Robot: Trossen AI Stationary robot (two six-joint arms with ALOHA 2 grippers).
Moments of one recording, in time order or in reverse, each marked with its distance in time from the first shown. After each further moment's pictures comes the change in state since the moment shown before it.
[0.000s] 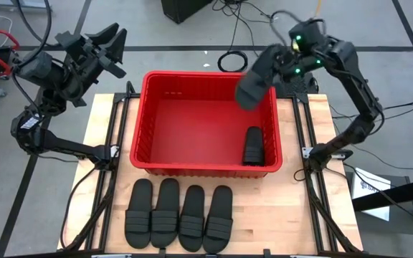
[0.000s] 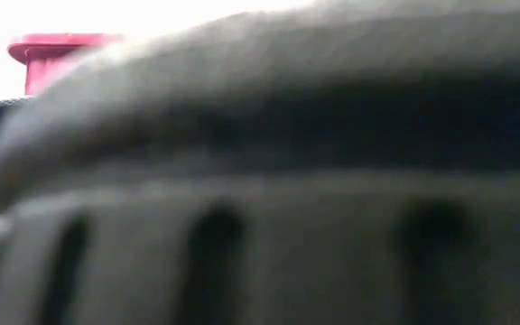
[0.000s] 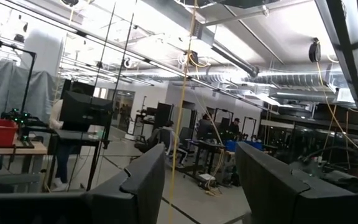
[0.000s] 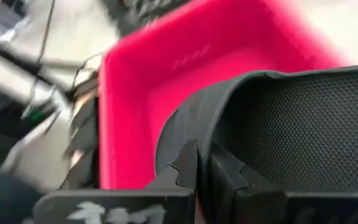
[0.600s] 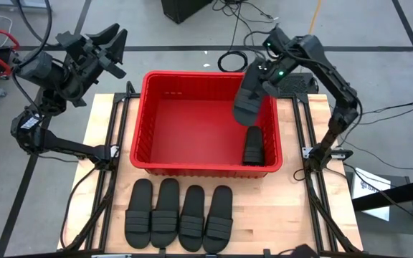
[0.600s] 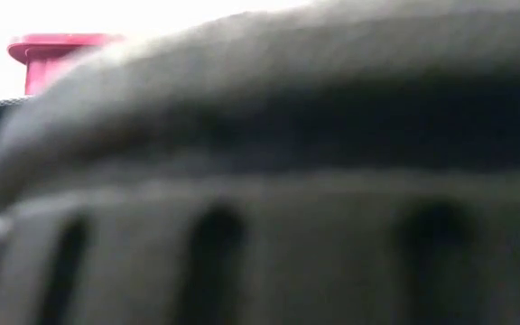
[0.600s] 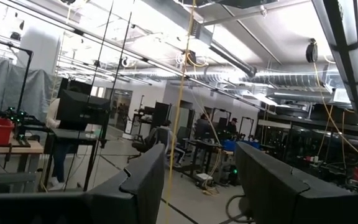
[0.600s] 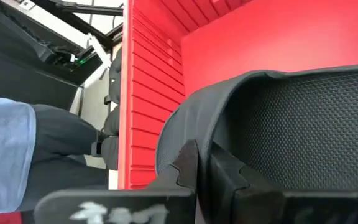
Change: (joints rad) left arm 0.000 0.000 0.000 -0.004 0.009 -0.012; right arm -0.037 0.205 -0.002 -0.207 -0.208 -0.263
